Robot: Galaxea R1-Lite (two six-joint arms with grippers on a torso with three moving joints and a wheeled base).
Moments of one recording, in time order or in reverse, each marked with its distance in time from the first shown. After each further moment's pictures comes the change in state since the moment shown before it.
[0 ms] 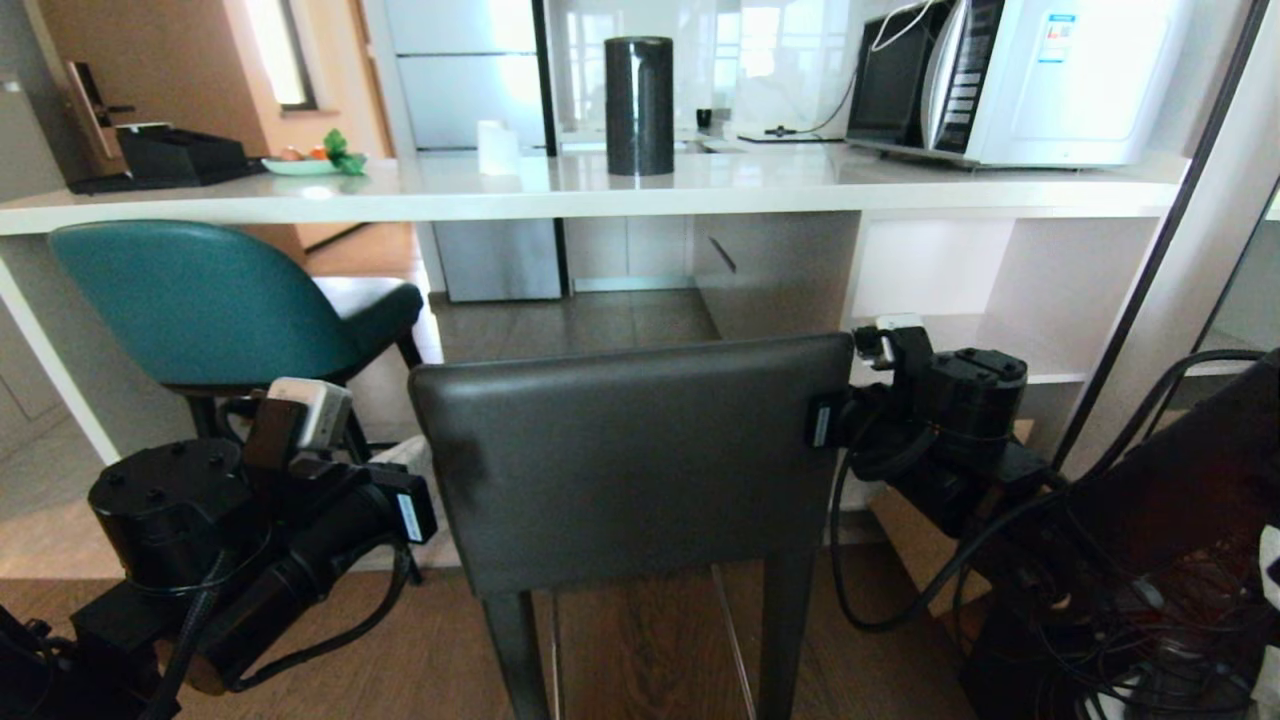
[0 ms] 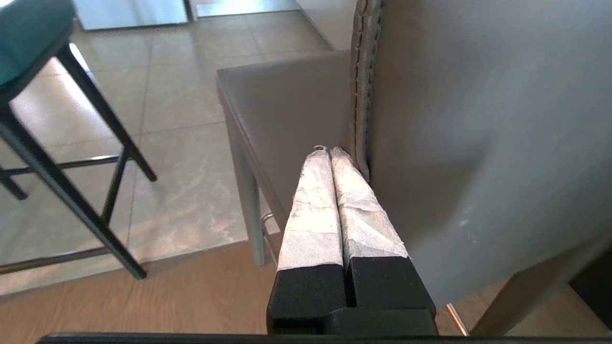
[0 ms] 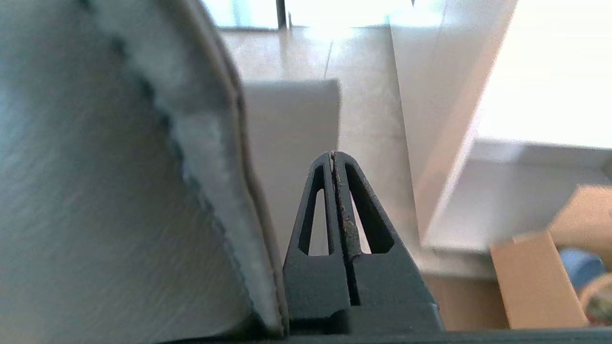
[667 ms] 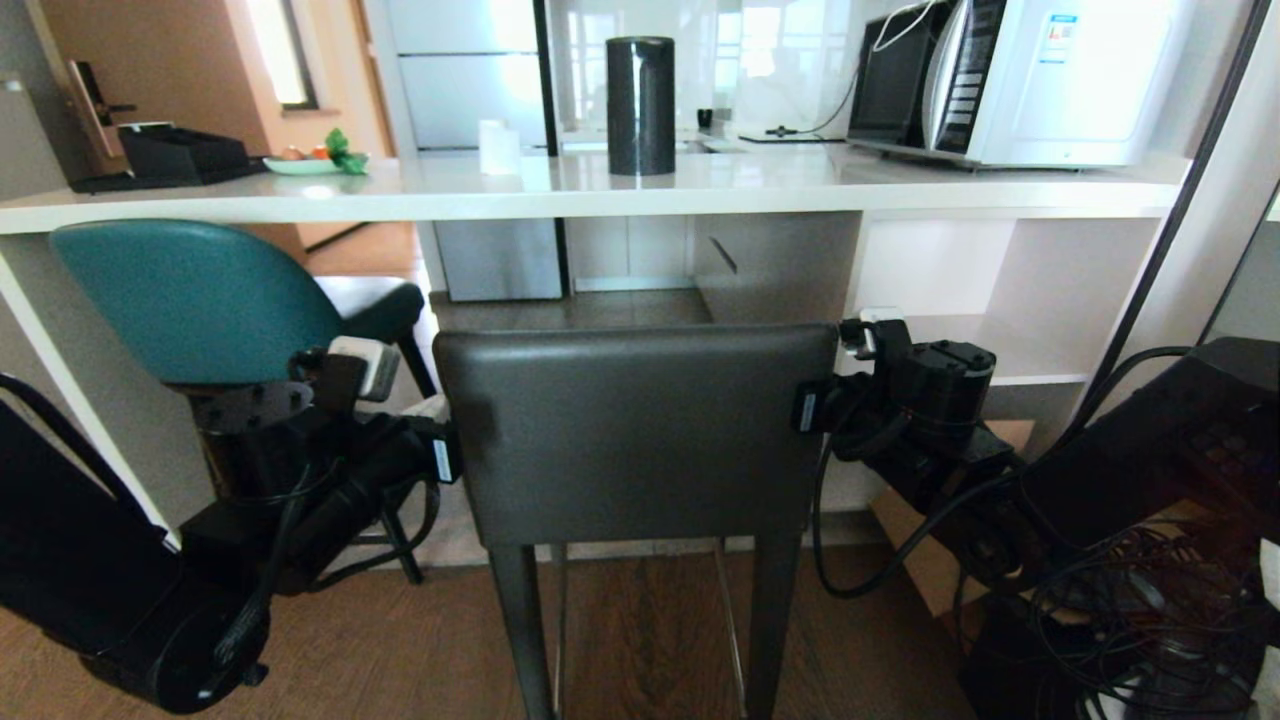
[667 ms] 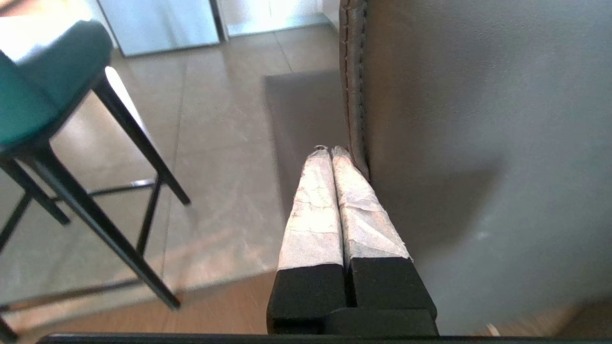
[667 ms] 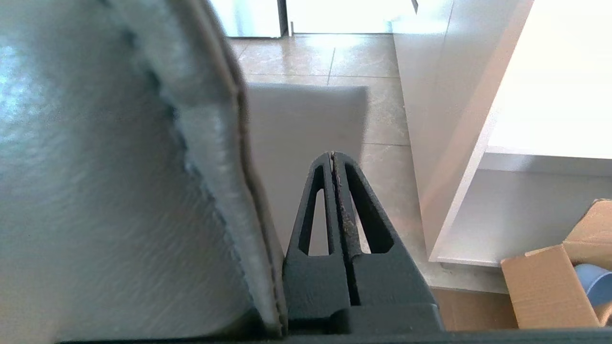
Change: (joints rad) left arm 0.100 0.184 -0.250 0.029 -0.020 0.097; right arm -0.039 0.070 -0.092 0.002 0.019 0.002
